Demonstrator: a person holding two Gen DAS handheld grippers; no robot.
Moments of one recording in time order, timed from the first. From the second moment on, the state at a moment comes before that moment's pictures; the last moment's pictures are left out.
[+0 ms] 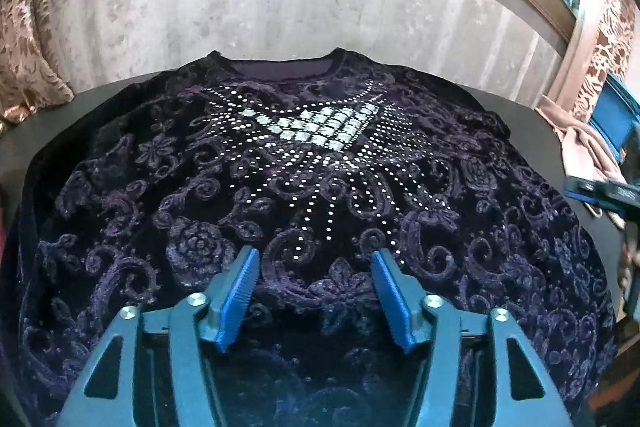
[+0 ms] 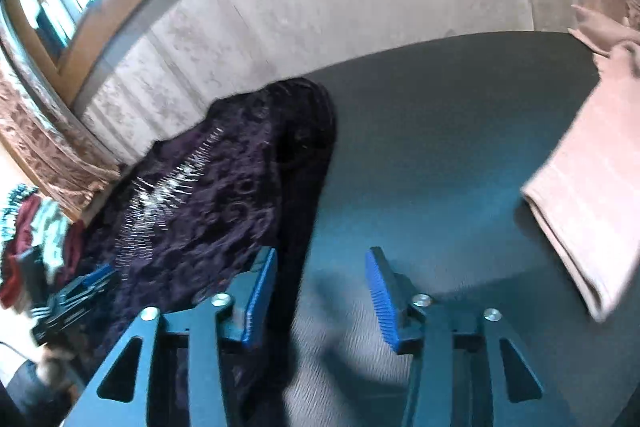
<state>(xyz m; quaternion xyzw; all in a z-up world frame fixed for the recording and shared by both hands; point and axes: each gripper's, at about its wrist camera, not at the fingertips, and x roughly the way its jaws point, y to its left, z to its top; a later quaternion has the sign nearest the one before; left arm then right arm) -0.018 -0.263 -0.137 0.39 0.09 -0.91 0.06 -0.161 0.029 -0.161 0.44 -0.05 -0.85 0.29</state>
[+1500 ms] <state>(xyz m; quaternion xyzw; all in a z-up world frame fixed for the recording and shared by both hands) -0.014 -0.264 -0.139 0.39 0.10 -0.92 0.06 -0.194 -0.009 -0.158 0.46 0.15 -0.81 0.34</state>
